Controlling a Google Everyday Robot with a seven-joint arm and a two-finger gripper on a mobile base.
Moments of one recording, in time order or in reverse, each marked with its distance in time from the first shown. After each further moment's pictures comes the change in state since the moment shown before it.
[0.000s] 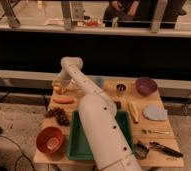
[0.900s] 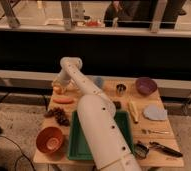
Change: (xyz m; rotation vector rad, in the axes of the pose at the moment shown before) arm -0.002 0.000 -0.003 -0.006 0.007 -0.005
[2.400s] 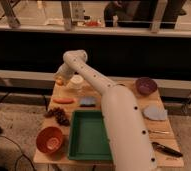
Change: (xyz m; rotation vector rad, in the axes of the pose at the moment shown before) arm -0.007 -0.020 -0.092 0.099 0.121 -0.001
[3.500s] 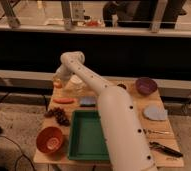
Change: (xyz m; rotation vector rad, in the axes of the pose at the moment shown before) arm -0.017 0.003 0.022 -0.032 -0.053 -0.012
